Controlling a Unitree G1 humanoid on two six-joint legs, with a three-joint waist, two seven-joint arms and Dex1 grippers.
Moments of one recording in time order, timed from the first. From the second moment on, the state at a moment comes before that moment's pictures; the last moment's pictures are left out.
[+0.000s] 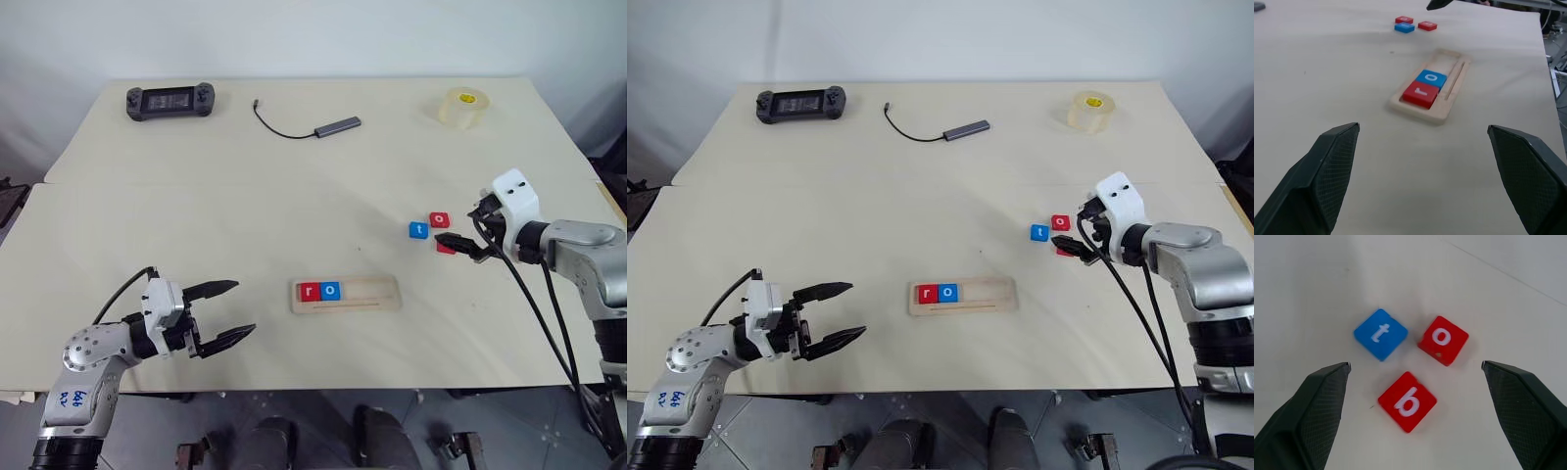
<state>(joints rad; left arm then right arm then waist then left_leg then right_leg) 0.02 0.60 0.19 -0.12 -0.49 0.08 -1.06 -0.63 -0.86 0.04 0.10 0.34 0.82 0.66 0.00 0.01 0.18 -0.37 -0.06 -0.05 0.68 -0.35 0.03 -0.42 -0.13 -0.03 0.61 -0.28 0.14</state>
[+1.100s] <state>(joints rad) 0.00 0.59 0.18 -0.13 -0.46 0.03 -1.03 -0.61 -0.53 -0.16 -0.05 0.29 1.23 0.24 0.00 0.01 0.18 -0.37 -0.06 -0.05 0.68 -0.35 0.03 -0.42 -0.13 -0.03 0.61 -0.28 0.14</state>
